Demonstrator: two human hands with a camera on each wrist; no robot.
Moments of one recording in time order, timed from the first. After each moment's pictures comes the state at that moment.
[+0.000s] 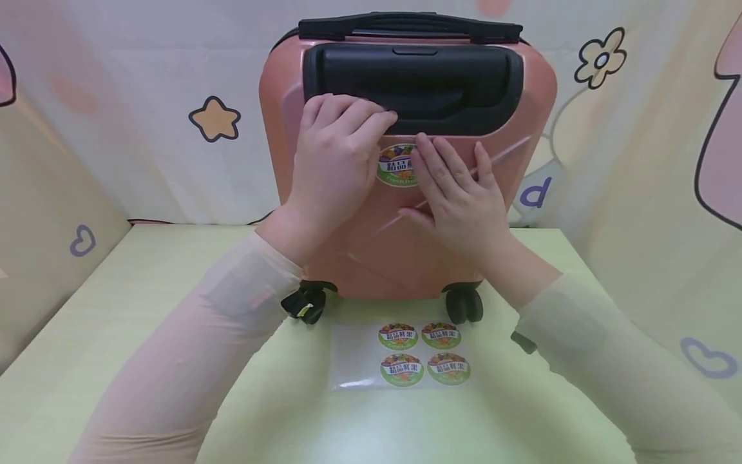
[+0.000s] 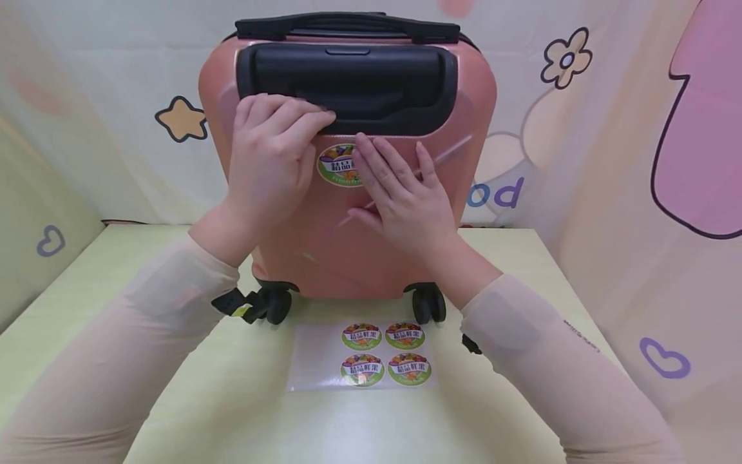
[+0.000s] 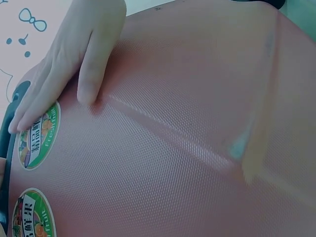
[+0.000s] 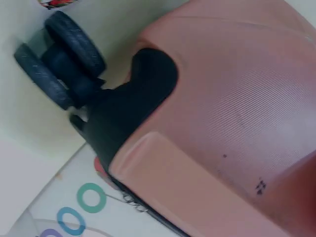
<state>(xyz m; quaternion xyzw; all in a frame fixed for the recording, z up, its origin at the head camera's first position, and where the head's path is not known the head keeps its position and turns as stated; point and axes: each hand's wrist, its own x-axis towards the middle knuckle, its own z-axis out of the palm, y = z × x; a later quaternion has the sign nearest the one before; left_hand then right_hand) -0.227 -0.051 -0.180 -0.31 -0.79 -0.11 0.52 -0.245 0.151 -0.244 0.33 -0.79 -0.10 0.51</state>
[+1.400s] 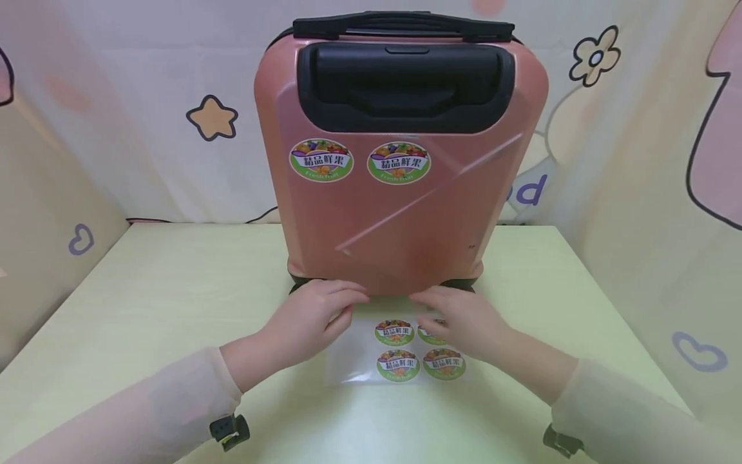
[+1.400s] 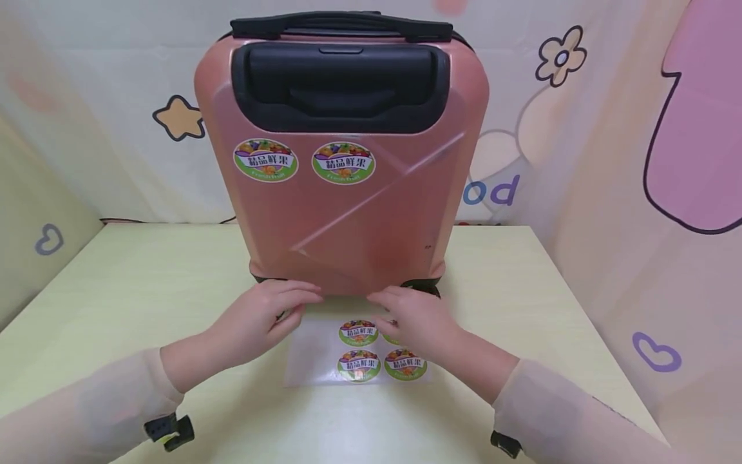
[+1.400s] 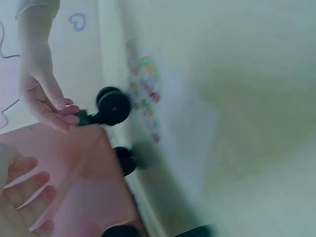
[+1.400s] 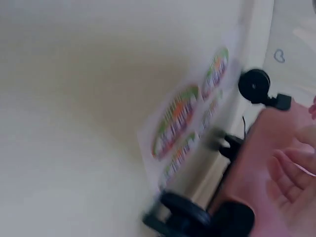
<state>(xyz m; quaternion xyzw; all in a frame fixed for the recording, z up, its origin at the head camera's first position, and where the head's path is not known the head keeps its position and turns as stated) -0.158 -0.091 -0.321 -0.42 -0.86 -0.21 0.20 -0.164 0.171 -0.335 0.36 -0.92 0.13 0.12</state>
